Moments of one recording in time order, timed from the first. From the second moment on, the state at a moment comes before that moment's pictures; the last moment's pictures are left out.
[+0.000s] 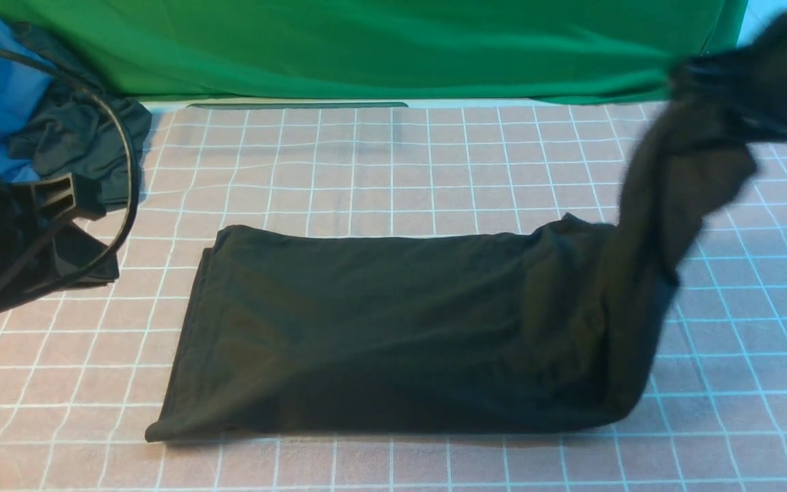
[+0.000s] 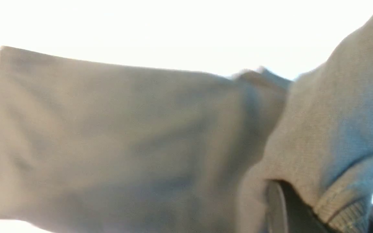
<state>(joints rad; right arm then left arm) 0.28 1.48 -1.42 0.22 0.93 0.15 0.13 1.09 -0.96 -0.44 0.99 0.06</state>
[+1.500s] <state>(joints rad) 0.86 1.96 -1.42 0.66 0.10 0.30 0.13 1.09 -0.96 -0.48 0.98 0.11</state>
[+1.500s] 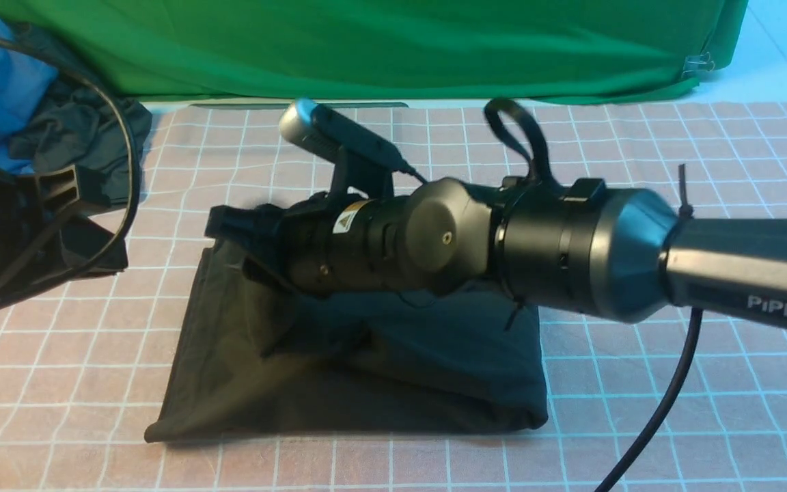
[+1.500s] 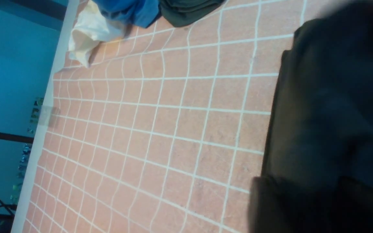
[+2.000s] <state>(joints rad) 0.65 1.76 -1.42 0.52 0.57 -0.11 0.13 1.09 -0.96 -0.50 0.98 0.10</state>
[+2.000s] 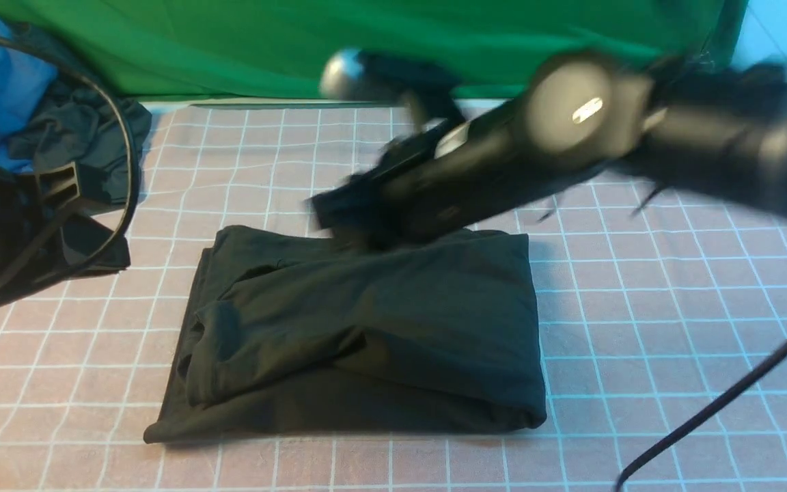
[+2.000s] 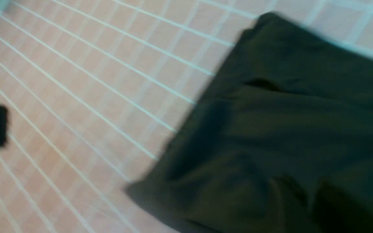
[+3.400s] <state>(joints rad) 0.30 1.55 -1.42 0.34 1.04 -0.29 -0.39 1.68 -0.88 -0.62 0.59 0.04</state>
